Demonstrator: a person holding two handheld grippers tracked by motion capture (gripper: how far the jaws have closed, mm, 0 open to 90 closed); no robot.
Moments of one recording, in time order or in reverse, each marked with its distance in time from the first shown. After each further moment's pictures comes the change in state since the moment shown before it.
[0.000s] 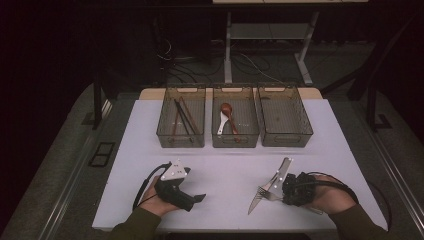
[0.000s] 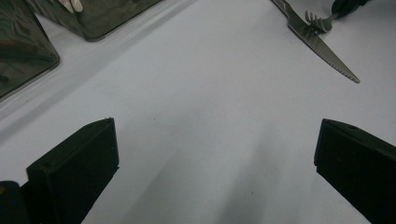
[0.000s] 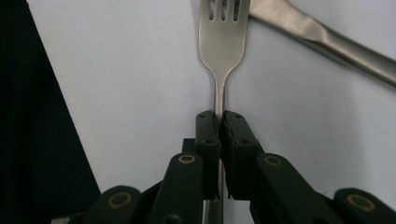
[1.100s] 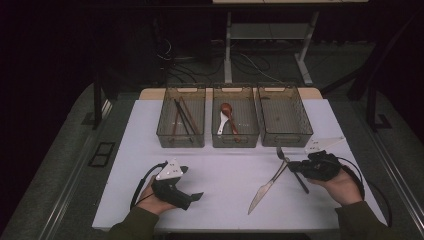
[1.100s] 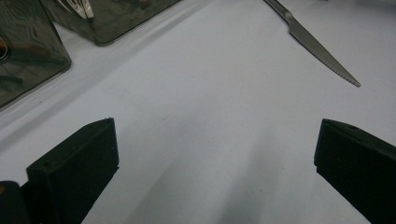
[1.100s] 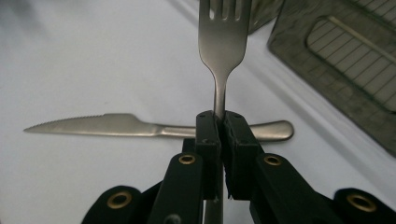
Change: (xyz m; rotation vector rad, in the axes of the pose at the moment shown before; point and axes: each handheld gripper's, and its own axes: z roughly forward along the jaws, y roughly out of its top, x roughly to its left) left arm 0.007 -0.005 -0.005 -0.045 -0.004 -0.008; right arm -0.046 -0.046 -0.032 -0.567 -0.116 0.388
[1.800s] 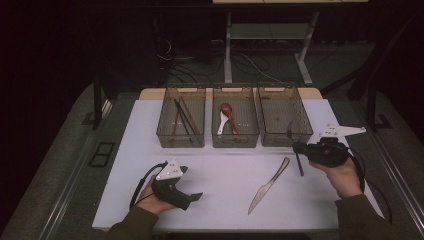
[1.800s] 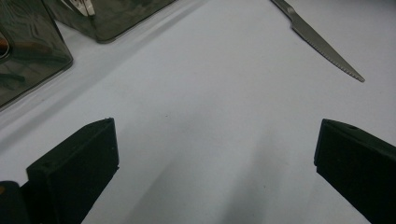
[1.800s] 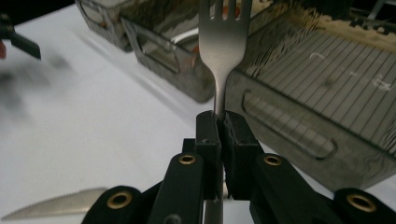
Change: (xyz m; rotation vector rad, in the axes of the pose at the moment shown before) left arm 0.001 -0.001 0.001 0.018 0.004 0.012; right arm -0.027 0.011 -0.015 -0.243 -0.045 0.116
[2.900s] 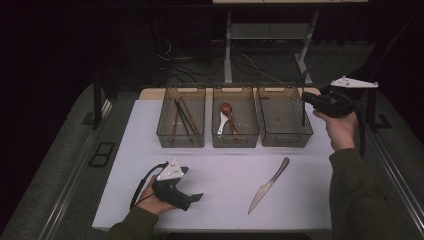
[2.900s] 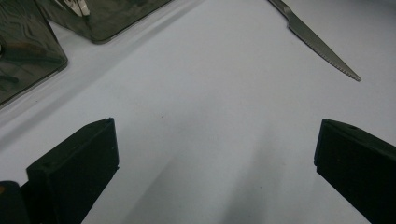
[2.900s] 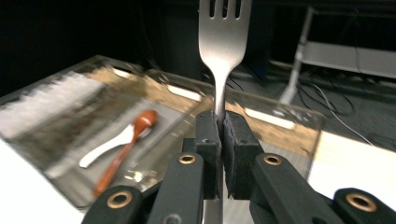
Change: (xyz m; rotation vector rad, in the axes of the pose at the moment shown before) left arm -0.003 0.000 0.002 -0.017 -0.007 -0.015; right arm -0.075 0.086 0.012 -0.207 -0.190 0.085
